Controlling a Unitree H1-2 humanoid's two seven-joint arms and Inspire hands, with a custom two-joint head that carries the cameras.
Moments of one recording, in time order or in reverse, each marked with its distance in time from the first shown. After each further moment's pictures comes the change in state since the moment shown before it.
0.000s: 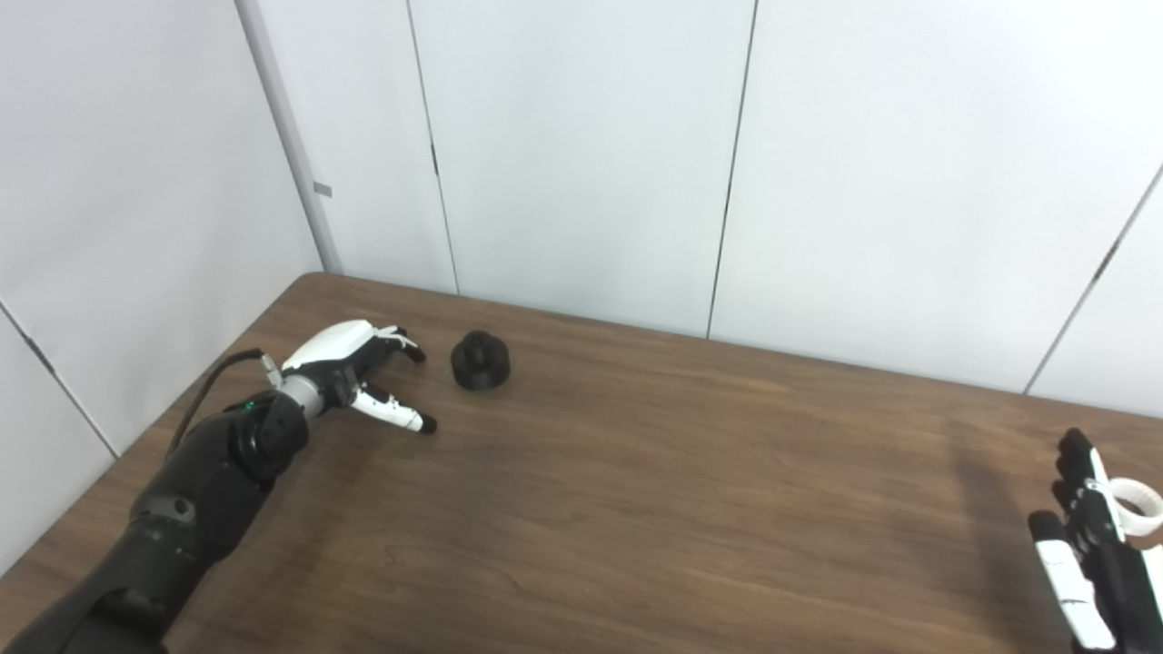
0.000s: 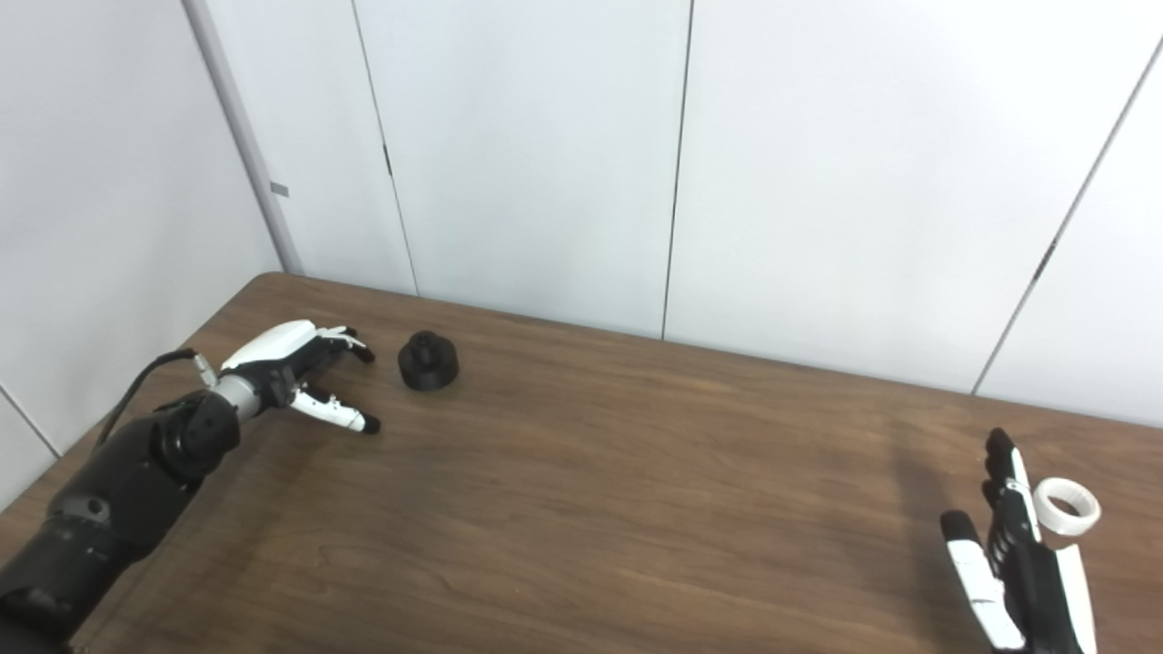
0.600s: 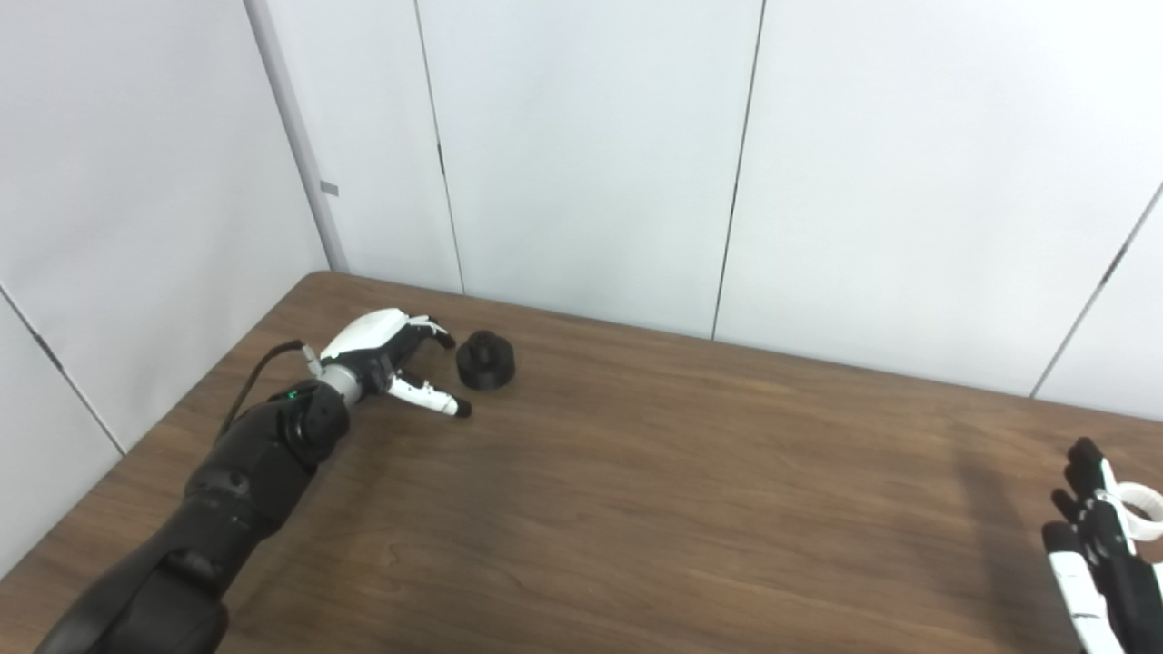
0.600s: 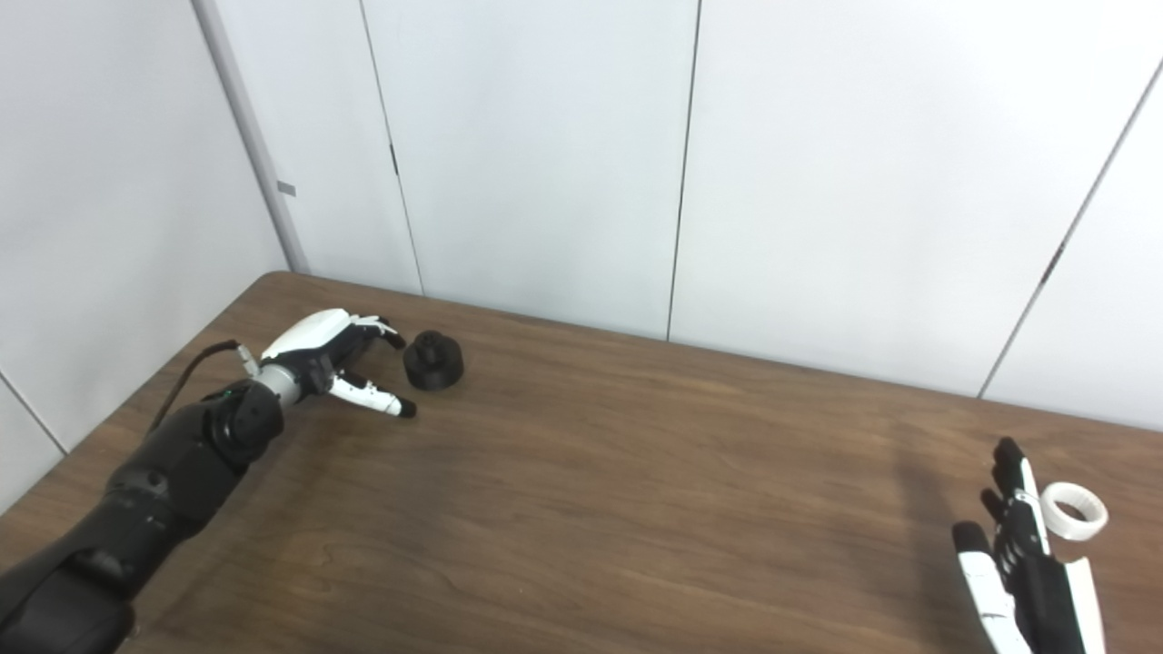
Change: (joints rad) left arm -0.118 -0.050 -0.074 0.191 0.000 -0.082 0.087; right arm 0.027 -0.001 -0.002 -0.031 0.000 -0.008 -0.001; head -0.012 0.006
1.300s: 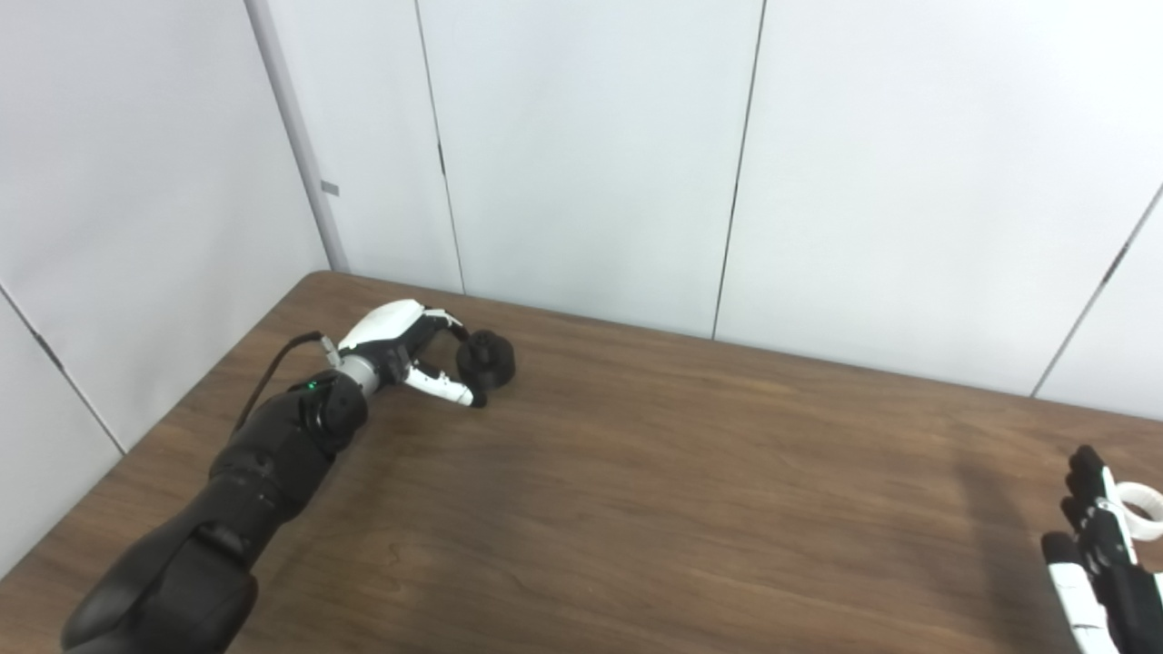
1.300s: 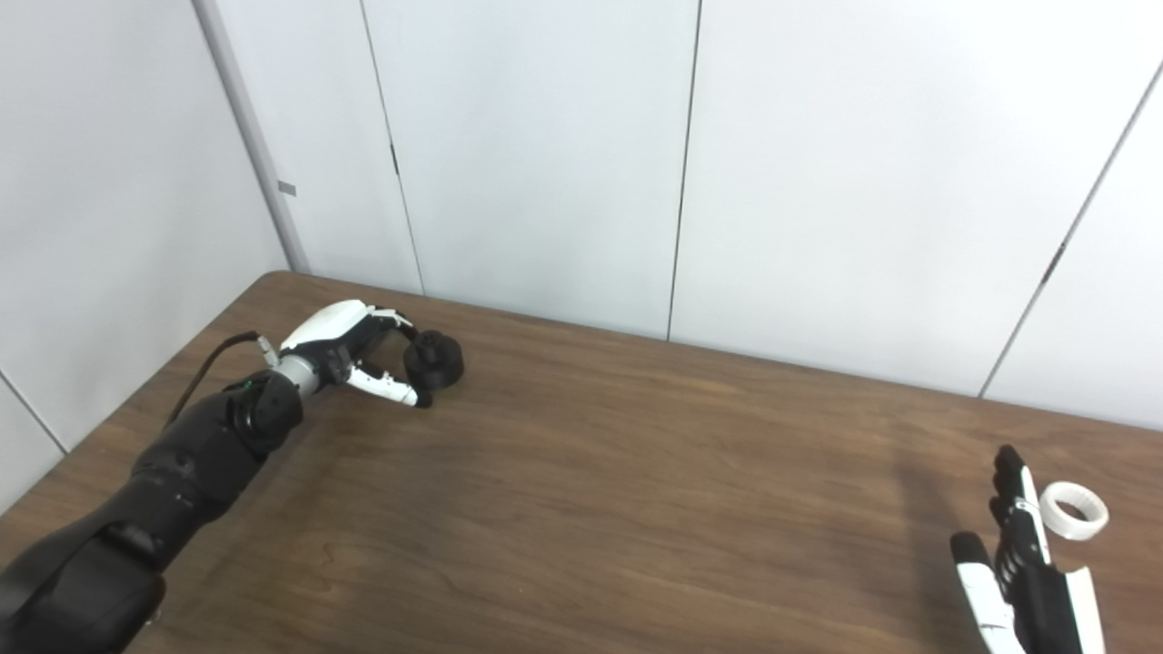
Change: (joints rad) left arm -0.057 -0.029 -0.035 0.091 -0.008 -0.036 0.037; right arm 0.023 0.012 0.000 -0.030 -0.017 0.015 -0.002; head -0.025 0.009
